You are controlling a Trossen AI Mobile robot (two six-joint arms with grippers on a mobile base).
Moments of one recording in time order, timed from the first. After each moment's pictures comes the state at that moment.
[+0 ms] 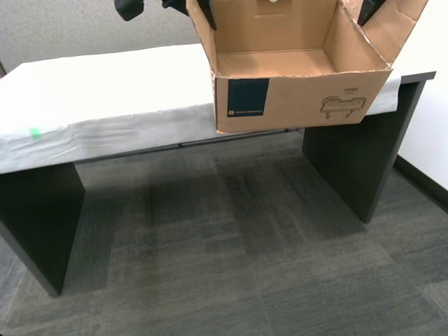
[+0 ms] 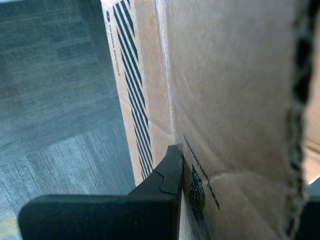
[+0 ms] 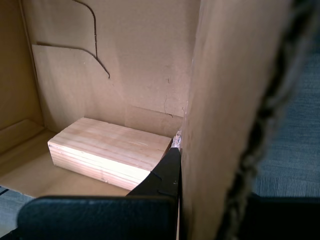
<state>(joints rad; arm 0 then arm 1) 0.22 1.62 1.47 -1.07 -0.29 0.02 -0.69 1.73 1.54 -0.79 0.13 -0.62</state>
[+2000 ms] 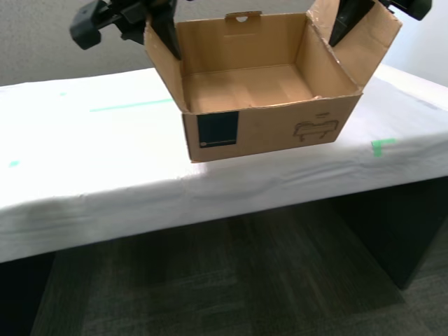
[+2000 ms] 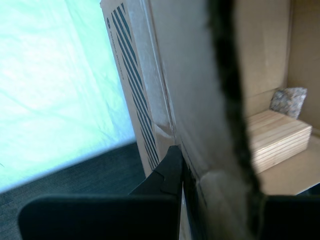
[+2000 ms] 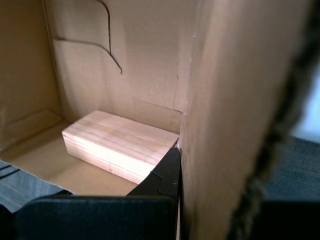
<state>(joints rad) 0.32 1.61 1.36 -0.96 -0.38 0.02 -0.68 1.48 1.16 -0.66 0.05 -0.60</state>
